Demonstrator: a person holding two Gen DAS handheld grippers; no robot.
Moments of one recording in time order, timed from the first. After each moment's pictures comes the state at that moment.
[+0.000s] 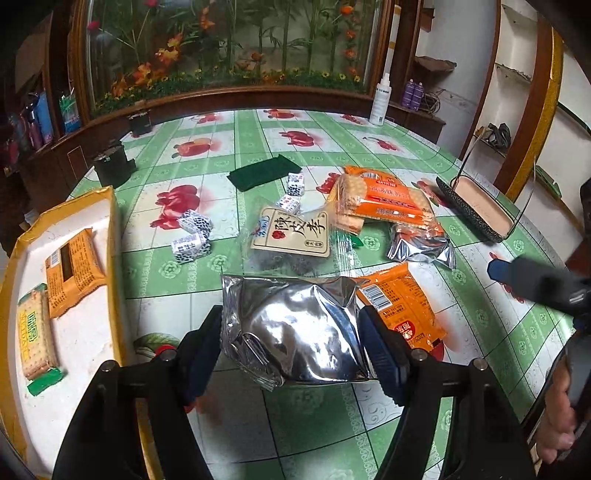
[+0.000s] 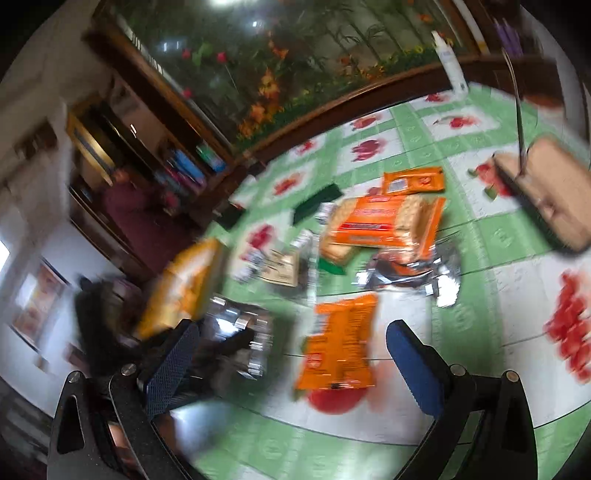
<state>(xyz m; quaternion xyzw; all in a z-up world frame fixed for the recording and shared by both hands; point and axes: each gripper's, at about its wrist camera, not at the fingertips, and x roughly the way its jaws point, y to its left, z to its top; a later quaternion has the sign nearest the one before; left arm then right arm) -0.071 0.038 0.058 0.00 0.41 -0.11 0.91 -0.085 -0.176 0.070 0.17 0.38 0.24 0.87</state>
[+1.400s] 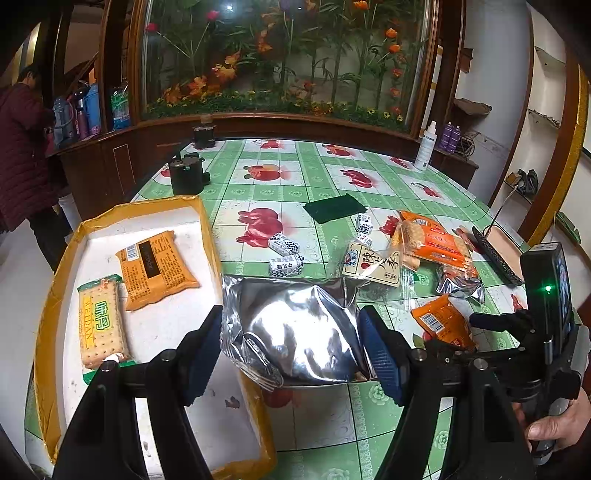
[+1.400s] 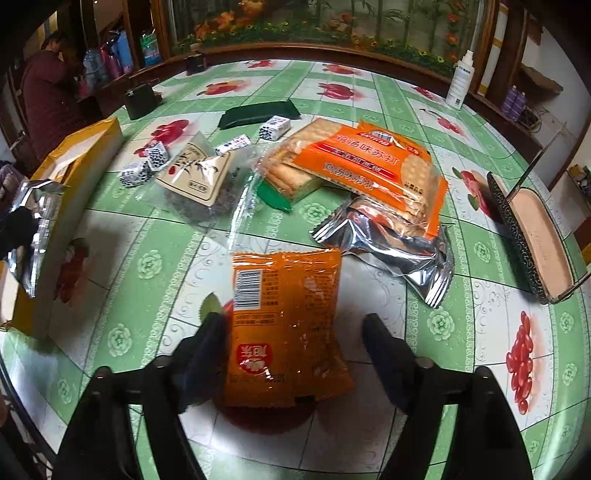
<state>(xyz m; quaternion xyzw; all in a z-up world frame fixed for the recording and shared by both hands) -0.094 0.107 0.083 -0.05 0.36 -0.03 0.93 -0.051 -0.104 0.015 -0.08 0.49 0.10 0.86</state>
